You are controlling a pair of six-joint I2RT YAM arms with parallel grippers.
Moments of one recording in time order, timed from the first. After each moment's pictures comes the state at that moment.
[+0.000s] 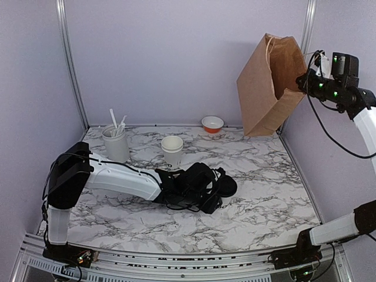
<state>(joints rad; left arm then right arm) -1.18 2.07 1.41 -0.11 -0.06 -0.37 0.09 1.26 1.69 -0.67 -0.08 0.34</state>
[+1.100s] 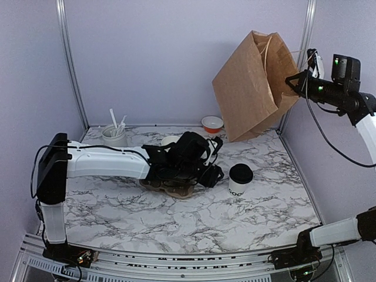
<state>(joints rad) -1.10 2.01 1.56 -0.19 -0.08 -0.31 0.14 1.20 1.64 -0.66 -0.27 0.34</state>
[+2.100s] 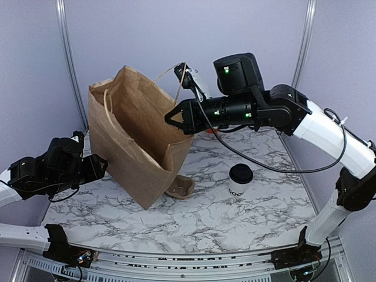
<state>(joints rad) -0.91 0.83 0.87 -0.68 -0.54 -0.84 1.10 1.58 1.88 -0.66 -0.02 0.37</state>
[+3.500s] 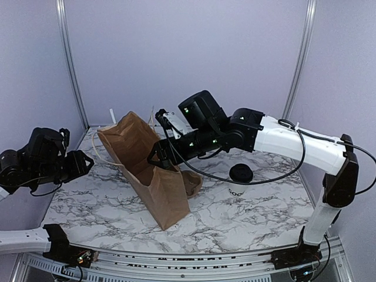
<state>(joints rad) -0.74 0.75 0.94 -0.93 -0.40 -0.85 1.09 1.78 1.77 -0.64 -0.10 0.39</state>
